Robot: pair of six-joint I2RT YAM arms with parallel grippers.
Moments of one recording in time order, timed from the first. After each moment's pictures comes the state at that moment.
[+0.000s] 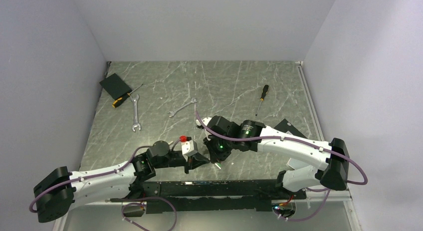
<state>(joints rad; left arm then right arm) -1.05 0.85 0.23 0.48 0.38 -0.07 1.15 1.33 1.15 -0.83 -0.13 0.43</state>
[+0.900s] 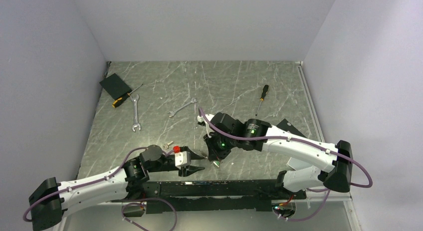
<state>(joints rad) -1.06 0.66 0.17 0.37 0.39 0.11 1.14 1.29 1.16 -0.80 -0.16 0.44</state>
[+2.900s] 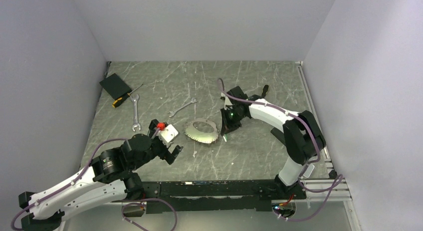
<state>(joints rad) -1.06 0.52 0.68 -0.56 -0.29 0.06 0.56 1.72 1.16 -0.60 -0.37 0.37</state>
